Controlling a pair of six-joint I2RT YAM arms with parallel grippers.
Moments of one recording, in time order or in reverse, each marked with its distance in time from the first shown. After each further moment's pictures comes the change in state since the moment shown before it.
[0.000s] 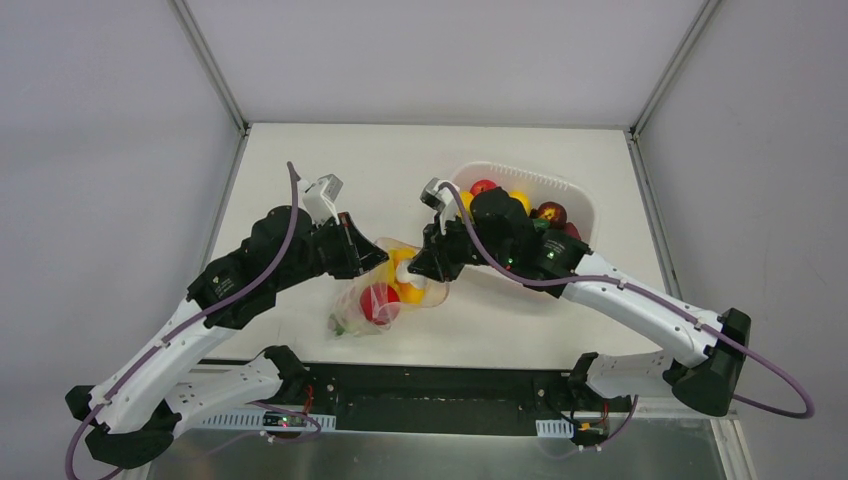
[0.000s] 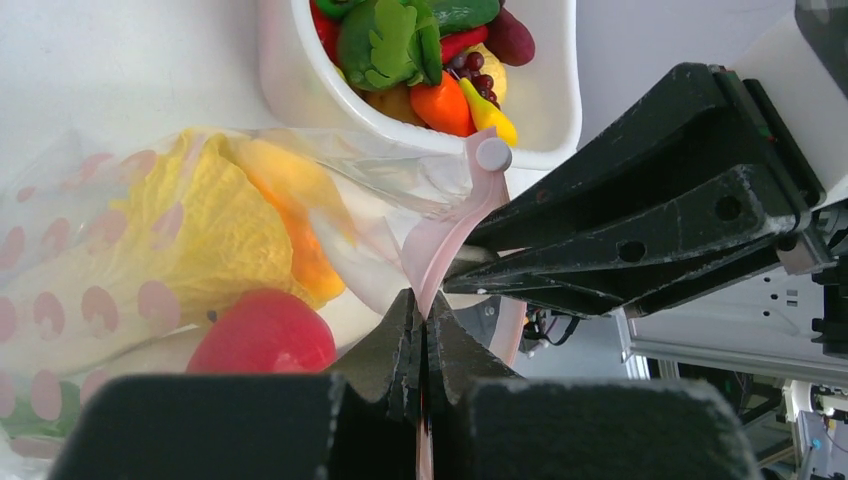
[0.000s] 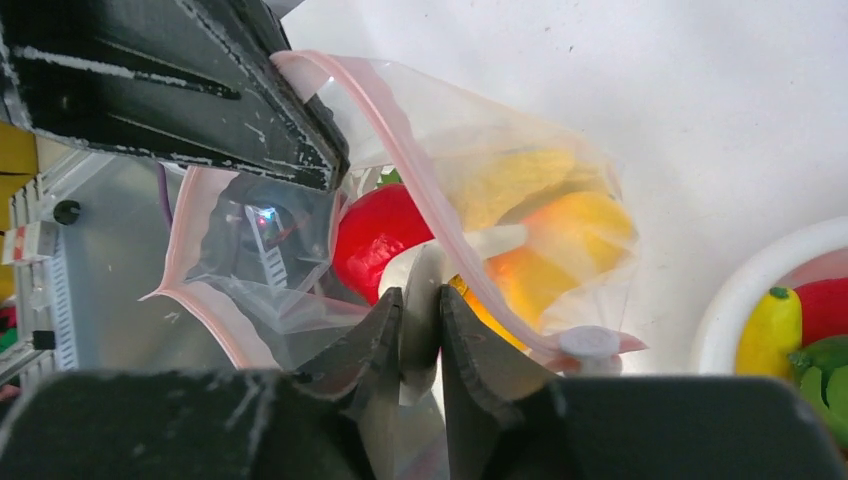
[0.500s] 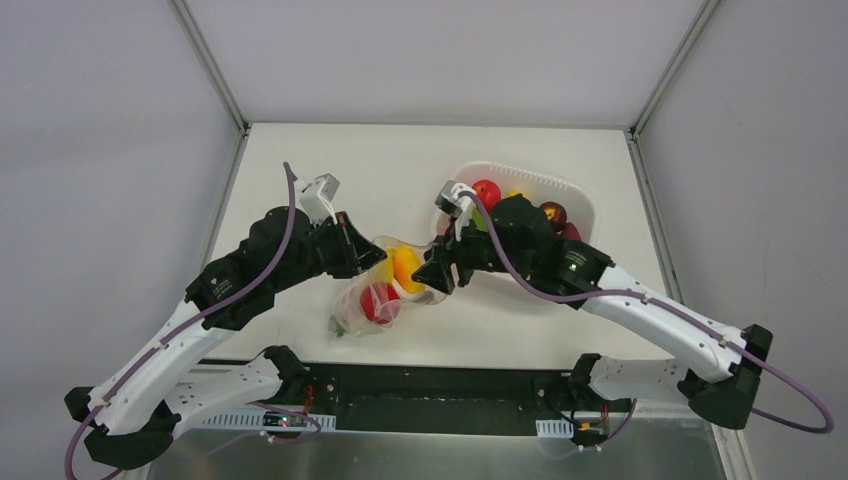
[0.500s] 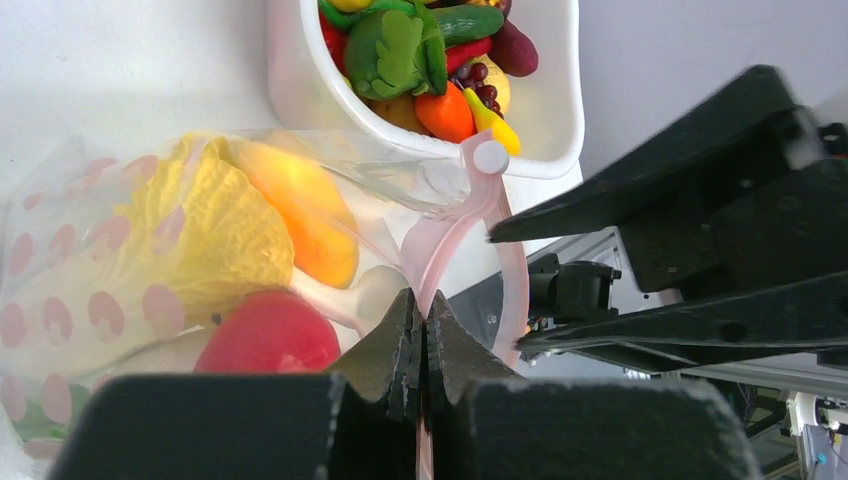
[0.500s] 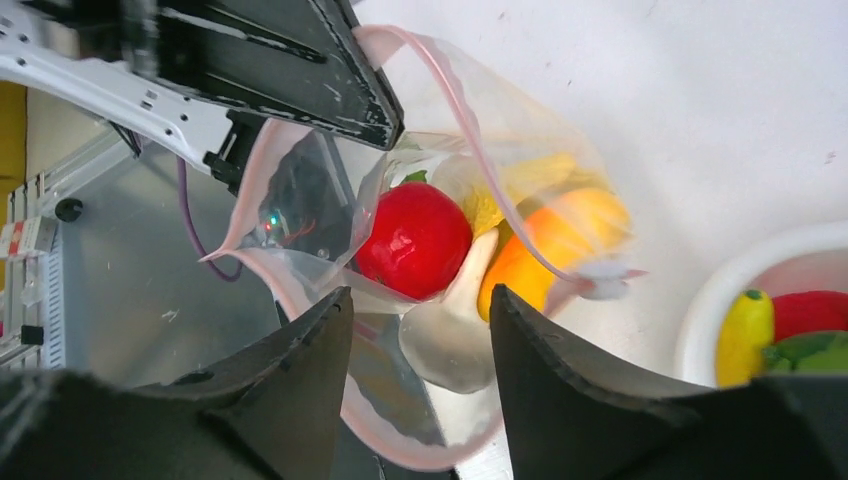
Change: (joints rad) left arm 0.000 -0.011 0.000 0.000 -0.024 -0.001; right arm 0.019 -0.072 -0.033 0.010 0.010 -0.051
